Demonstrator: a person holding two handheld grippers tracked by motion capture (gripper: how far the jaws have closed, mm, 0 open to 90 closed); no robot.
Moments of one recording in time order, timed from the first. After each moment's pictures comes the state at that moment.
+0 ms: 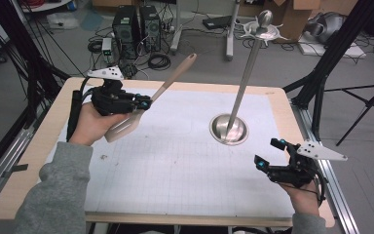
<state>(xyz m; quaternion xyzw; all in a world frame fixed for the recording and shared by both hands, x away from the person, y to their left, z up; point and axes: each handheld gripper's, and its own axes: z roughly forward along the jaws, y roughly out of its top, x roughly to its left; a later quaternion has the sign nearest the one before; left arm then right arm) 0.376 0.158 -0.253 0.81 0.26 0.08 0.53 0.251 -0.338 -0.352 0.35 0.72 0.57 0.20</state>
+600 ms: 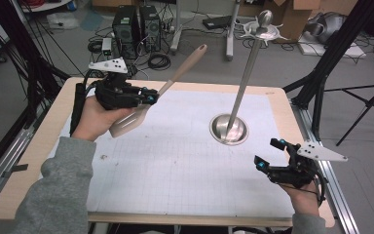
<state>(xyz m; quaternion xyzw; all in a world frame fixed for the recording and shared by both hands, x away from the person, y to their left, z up) 0.373 0.143 -0.230 0.80 0.23 0.08 0.55 0.250 -0.338 -0.353 0.34 0.72 0.57 0.20</state>
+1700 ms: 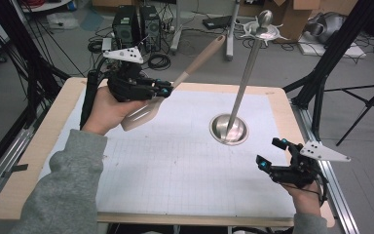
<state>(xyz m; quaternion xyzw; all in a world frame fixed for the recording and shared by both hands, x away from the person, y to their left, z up) 0.372 0.109 -0.204 0.80 0.21 0.08 0.55 0.250 -0.343 -0.352 0.34 0.71 0.58 0.20</state>
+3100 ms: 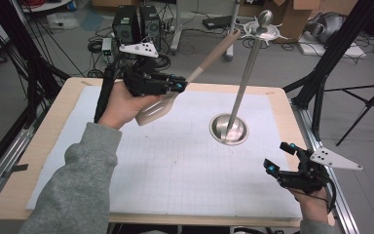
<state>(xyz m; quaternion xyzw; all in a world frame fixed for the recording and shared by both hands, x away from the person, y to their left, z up) 0.384 0.081 -0.200 0.80 0.20 0.07 0.57 0.235 -0.358 -0.354 0.36 0.70 0.58 0.21</state>
